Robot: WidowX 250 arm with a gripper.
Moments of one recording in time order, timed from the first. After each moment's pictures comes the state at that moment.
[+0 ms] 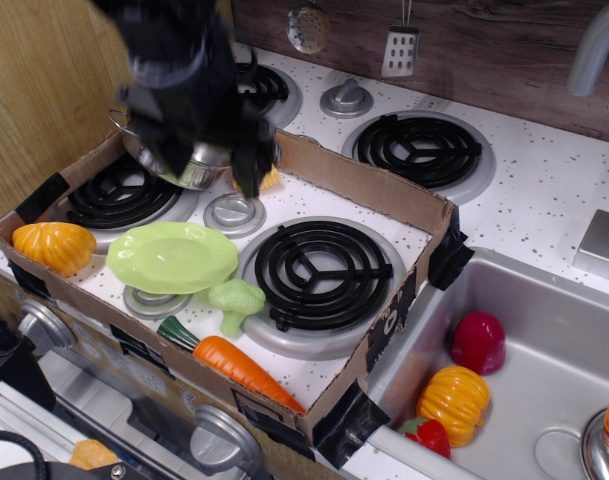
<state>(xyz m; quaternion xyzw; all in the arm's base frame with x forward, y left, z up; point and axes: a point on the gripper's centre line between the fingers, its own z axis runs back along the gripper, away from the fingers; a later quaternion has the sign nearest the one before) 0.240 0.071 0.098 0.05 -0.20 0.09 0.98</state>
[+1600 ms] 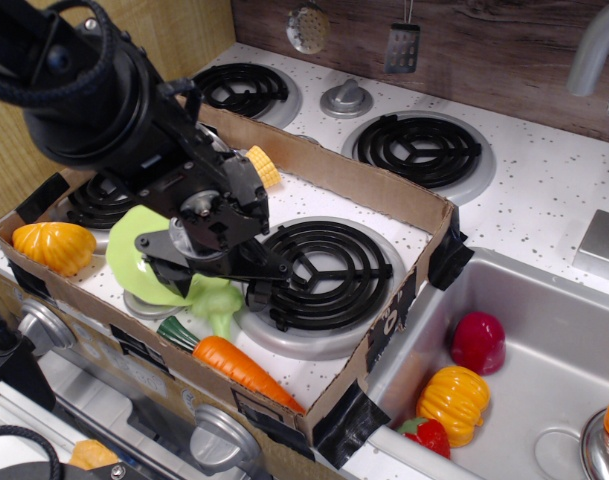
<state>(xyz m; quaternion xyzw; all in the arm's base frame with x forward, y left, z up) 0.222 0.056 0.013 0.09 -0.19 0.16 0.96</state>
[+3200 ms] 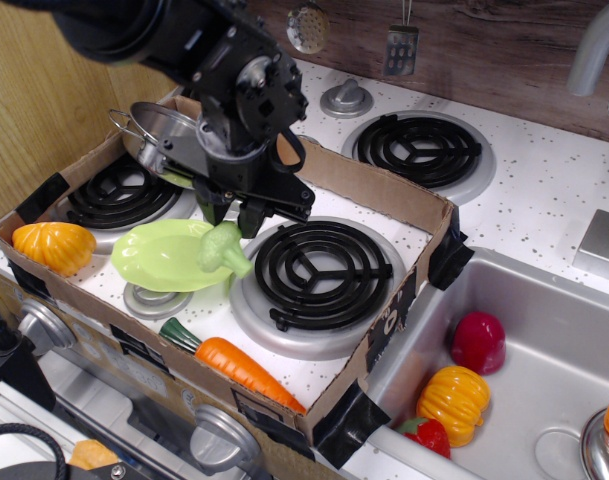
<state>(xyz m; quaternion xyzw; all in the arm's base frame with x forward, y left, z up) 0.253 0.066 0.065 0.14 -0.17 0.10 0.97</state>
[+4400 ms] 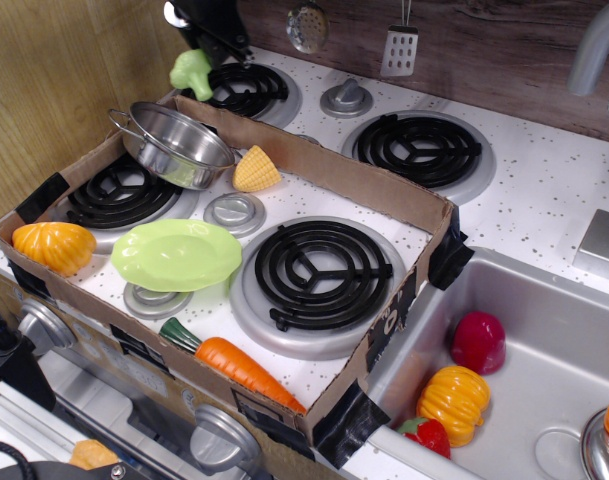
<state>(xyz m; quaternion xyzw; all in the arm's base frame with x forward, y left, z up) 0.360 0.178 0.116 0.19 -0.27 -0.09 0.94</state>
